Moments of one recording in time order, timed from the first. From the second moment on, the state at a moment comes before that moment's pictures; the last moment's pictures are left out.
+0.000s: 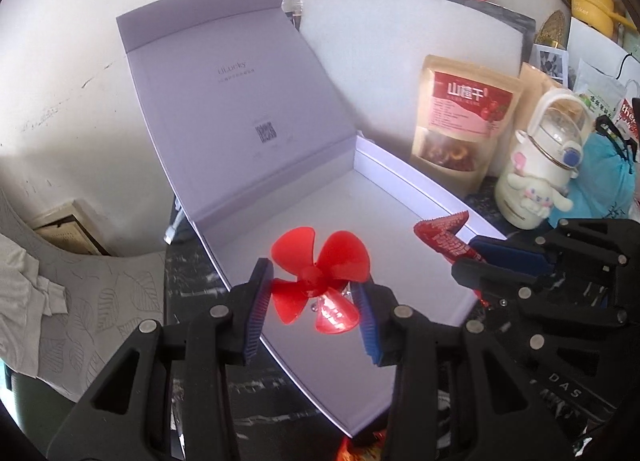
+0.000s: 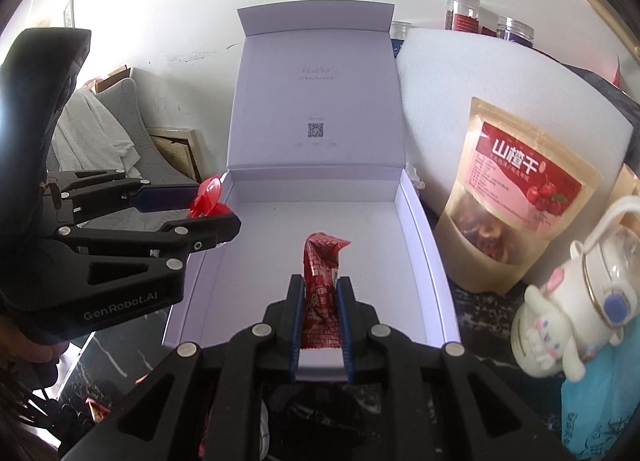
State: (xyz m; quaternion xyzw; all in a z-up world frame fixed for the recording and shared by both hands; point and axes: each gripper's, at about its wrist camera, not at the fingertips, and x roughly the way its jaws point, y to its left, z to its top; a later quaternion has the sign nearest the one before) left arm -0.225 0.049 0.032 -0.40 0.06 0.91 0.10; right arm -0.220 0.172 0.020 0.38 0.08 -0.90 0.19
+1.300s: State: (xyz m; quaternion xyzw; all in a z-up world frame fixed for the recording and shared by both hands) left arm -0.351 0.070 -0.034 -0.46 0.15 0.88 0.05; right arm -0.339 0.163 -0.009 0.41 0.10 -0.89 0.16
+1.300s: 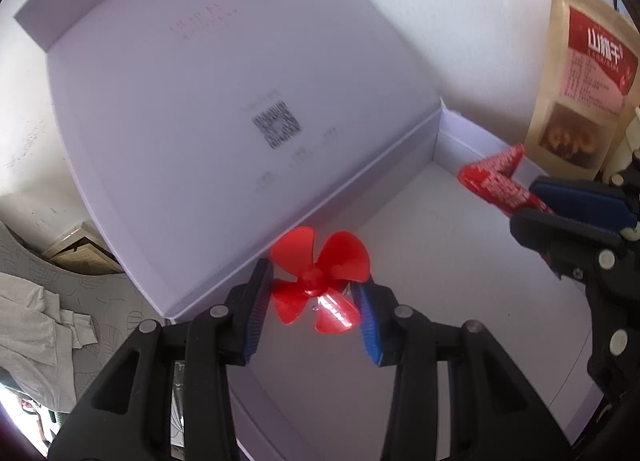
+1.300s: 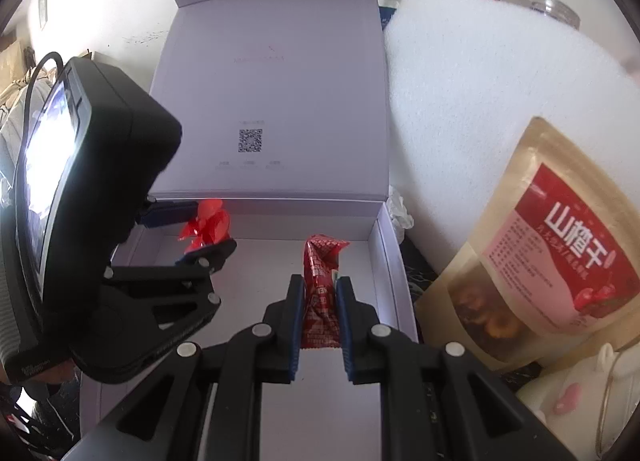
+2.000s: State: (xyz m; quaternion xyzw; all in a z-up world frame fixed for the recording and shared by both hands) left arm -0.349 0.075 -0.033 -0.48 0.12 0.87 0.03; right arm -0.330 0.160 -0.016 0.43 0.13 -0.88 0.16
